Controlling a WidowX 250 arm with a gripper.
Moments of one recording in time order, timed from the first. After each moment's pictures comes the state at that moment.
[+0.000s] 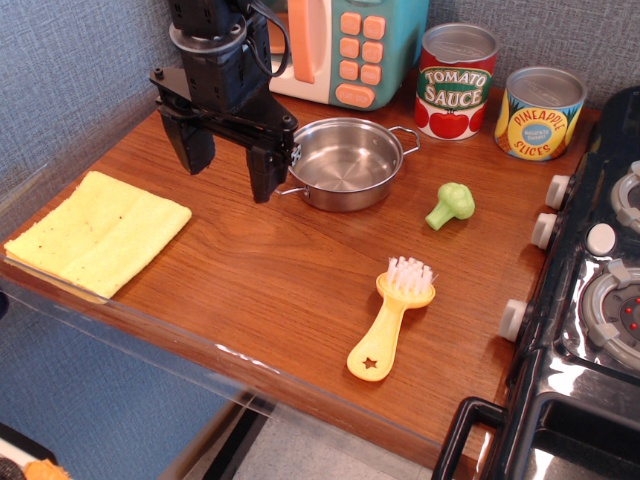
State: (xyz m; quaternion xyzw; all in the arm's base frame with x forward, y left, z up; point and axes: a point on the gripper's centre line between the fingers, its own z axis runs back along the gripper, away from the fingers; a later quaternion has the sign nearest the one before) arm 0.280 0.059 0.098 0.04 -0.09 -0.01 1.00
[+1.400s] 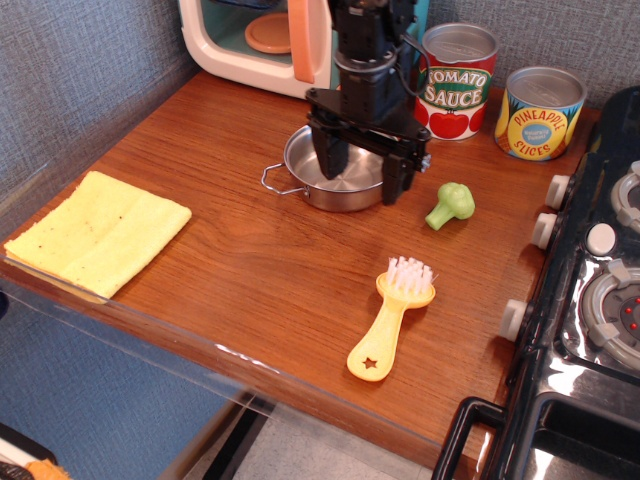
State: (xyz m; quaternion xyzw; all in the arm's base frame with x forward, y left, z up) arm 0.369 -0.002 0.049 0.00 -0.06 -0.08 0.99
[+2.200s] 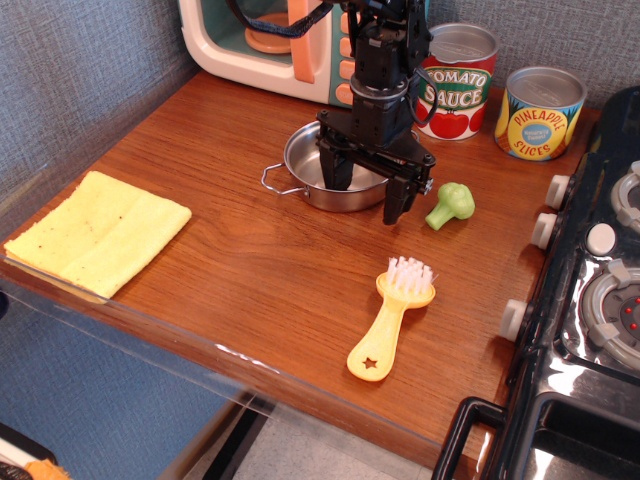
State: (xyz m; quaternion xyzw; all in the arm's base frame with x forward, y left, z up) arm 0.379 0.002 0.022 0.02 -0.03 -0.08 1.00
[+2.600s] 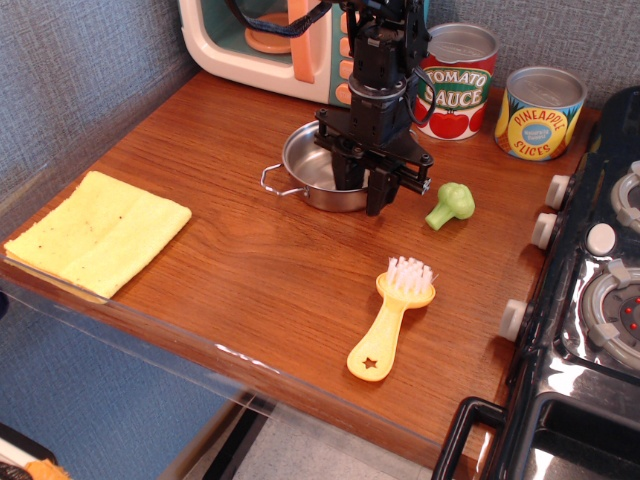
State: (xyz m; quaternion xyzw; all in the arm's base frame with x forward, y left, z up) arm 0.378 0.004 0.022 0.03 -0.03 -0.08 1.00
